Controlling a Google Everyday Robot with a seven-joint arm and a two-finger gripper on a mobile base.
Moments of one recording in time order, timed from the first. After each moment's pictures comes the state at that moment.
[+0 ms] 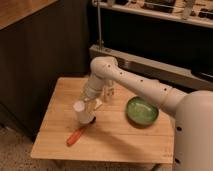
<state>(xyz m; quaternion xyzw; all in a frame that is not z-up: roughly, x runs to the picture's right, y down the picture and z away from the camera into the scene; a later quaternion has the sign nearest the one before) -0.107 0.076 0.747 -0.34 -0.31 -0.15 0.87</state>
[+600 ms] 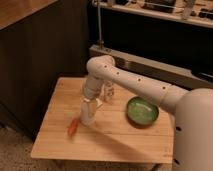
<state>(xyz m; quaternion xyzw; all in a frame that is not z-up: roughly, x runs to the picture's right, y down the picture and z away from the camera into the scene) -0.105 0.075 0.747 -0.34 -0.27 -0.15 0.89</state>
